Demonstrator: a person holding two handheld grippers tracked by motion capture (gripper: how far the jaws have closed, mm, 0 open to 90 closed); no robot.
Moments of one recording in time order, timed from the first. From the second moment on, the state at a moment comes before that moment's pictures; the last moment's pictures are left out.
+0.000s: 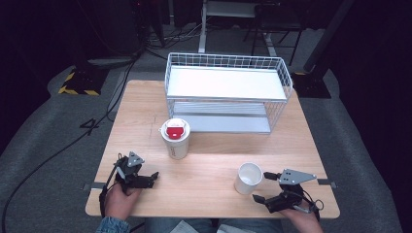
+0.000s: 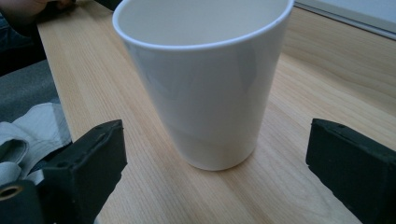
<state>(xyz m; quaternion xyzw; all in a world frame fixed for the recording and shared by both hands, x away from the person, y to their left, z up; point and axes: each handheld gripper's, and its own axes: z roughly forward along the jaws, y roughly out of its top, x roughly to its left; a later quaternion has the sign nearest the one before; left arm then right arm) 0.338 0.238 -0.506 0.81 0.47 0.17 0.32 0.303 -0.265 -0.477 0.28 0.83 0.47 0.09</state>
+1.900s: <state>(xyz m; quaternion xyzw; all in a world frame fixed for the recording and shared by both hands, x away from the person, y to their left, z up) 0.338 0.238 -0.506 0.81 0.47 0.17 0.32 0.319 -0.220 -0.492 0.25 0.85 0.45 0.12</state>
